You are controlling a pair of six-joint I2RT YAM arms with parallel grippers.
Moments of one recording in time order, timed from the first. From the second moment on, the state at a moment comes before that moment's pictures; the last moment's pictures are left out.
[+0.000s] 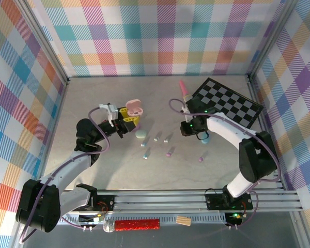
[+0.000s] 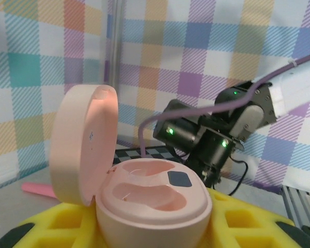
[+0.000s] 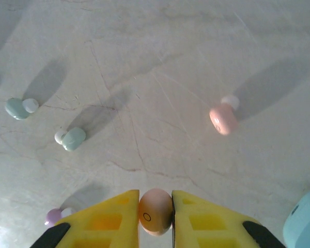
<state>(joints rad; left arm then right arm) -0.30 1.09 0.51 0.82 0.81 -0.27 0.44 1.60 1.11 -0.69 -0.17 0.18</state>
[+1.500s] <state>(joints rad) -0.58 1.28 0.64 0.73 0.79 -0.07 0.49 1.21 1.27 -0.67 -0.80 0.33</state>
